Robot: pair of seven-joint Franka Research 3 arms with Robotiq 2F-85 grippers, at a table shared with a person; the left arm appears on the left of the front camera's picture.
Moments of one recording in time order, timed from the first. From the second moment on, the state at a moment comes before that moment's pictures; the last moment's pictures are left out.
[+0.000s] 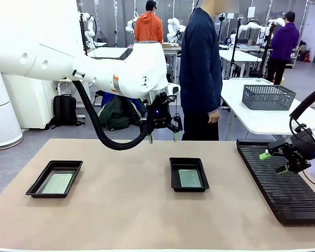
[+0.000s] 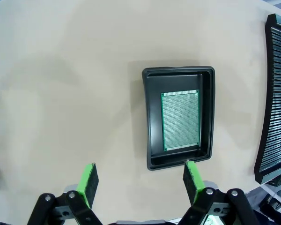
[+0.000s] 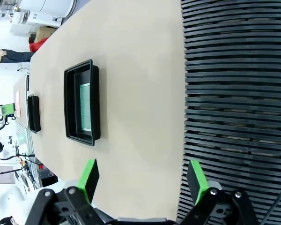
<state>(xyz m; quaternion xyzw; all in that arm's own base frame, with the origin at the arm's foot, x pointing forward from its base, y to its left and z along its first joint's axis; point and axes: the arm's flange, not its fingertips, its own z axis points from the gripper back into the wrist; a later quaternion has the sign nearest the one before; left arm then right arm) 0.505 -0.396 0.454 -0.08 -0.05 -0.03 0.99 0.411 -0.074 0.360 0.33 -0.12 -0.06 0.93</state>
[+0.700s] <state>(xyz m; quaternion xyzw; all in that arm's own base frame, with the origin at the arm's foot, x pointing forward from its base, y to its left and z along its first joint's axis) 0.514 -0.431 0.363 -0.07 -0.02 -0.04 1.00 0.412 -0.067 0.360 0.33 -0.12 -0.05 0.93</state>
